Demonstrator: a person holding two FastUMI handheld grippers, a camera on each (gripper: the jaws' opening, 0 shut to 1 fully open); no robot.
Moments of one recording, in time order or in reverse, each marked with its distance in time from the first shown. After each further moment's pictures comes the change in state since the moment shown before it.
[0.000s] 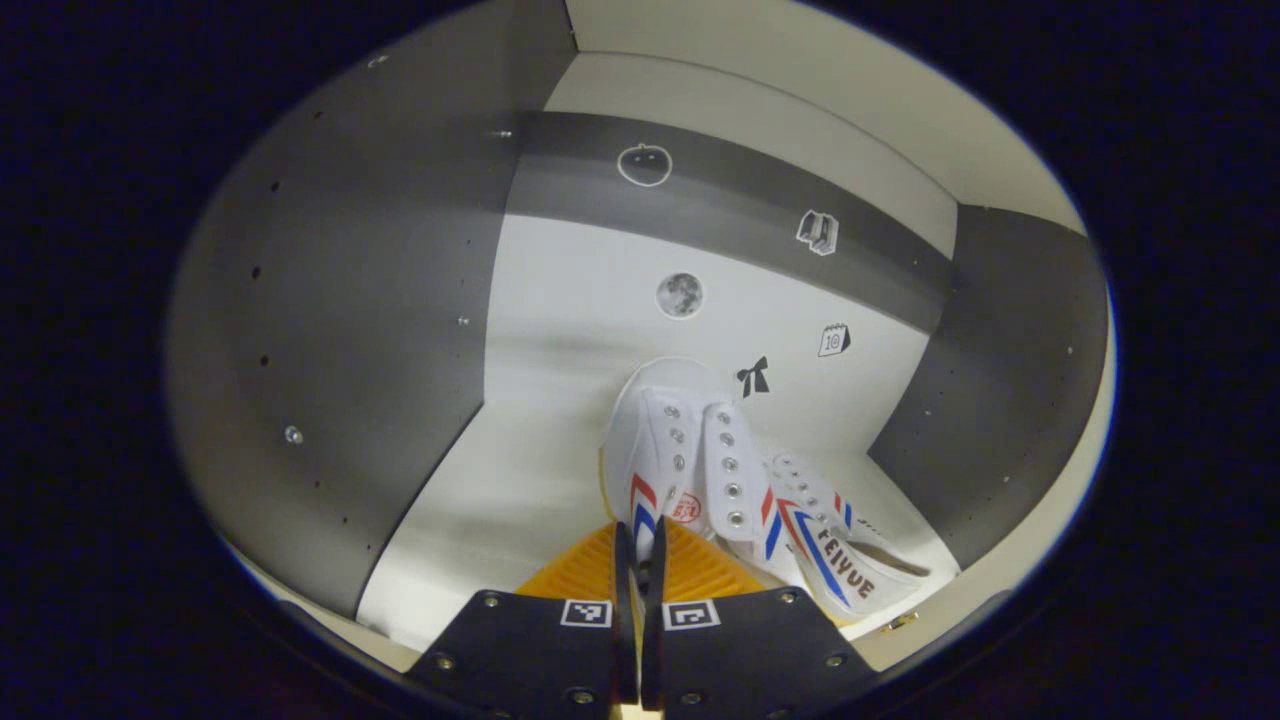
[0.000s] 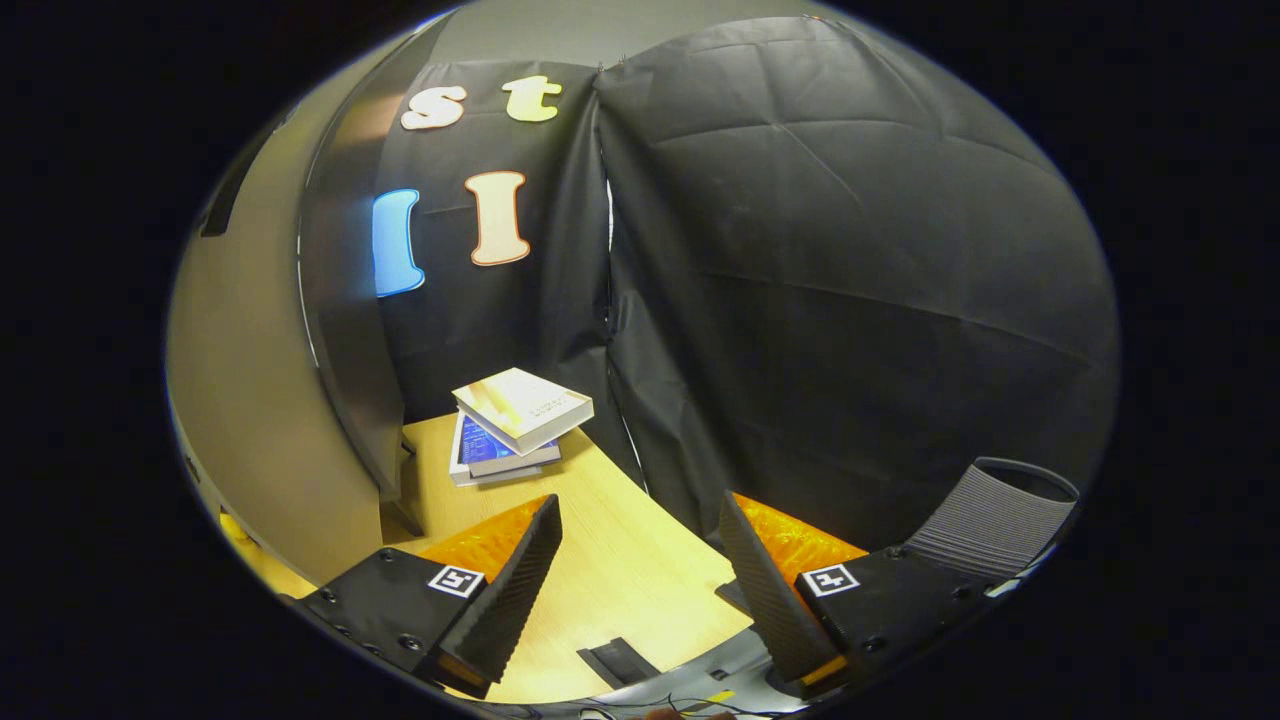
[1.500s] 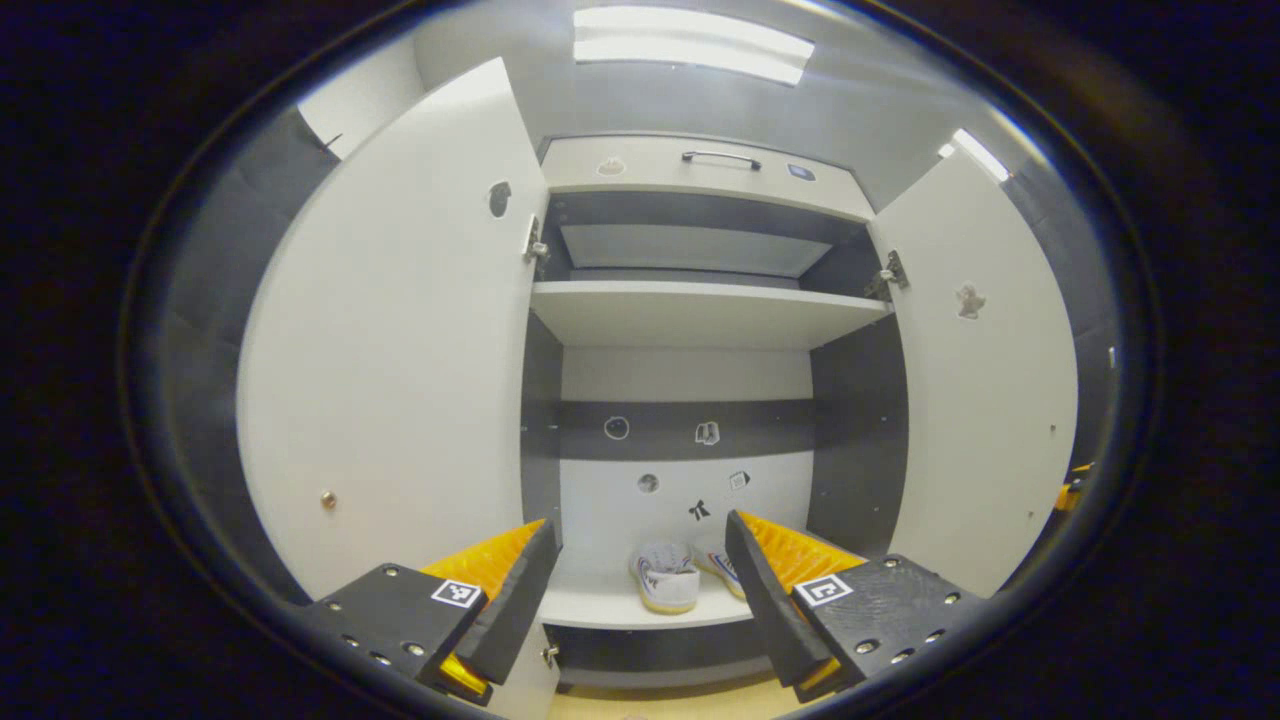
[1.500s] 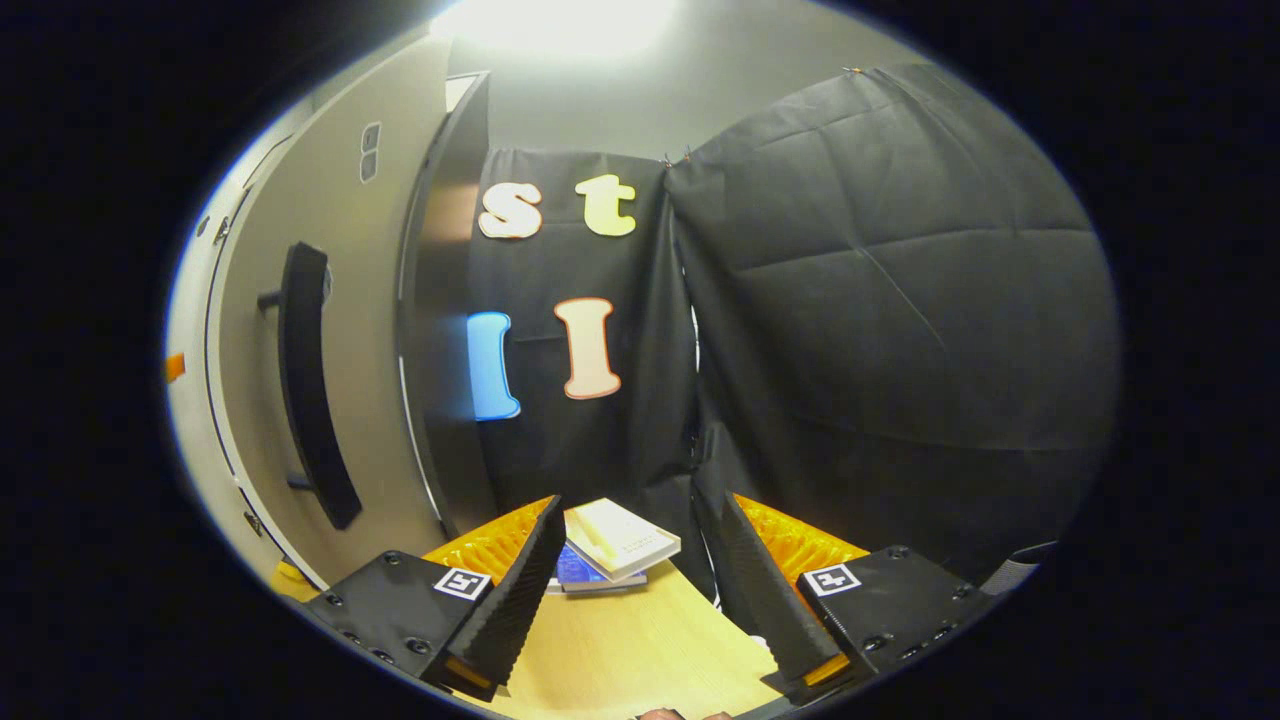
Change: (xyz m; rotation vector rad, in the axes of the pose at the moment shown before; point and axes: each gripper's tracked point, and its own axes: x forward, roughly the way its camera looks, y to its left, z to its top) left arm -0.083 0.009 0.082 0.221 -0.572 0.057; right arm -0.051 0.074 0.176 -0.029 -0.330 0.286
